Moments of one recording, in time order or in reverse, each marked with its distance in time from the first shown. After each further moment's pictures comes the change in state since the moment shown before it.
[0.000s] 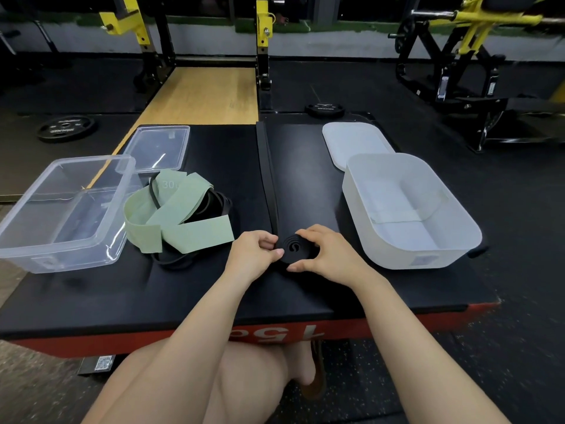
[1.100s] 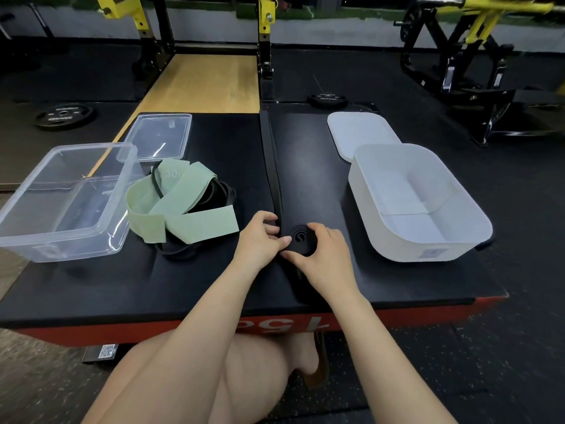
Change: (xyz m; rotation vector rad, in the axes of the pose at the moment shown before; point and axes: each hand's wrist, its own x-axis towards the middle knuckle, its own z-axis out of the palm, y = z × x) left_hand 0.003 0.003 0.002 -0.135 -0.017 -0.024; right_hand -0.012 -0.018 0.044 -0.022 0.376 0.186
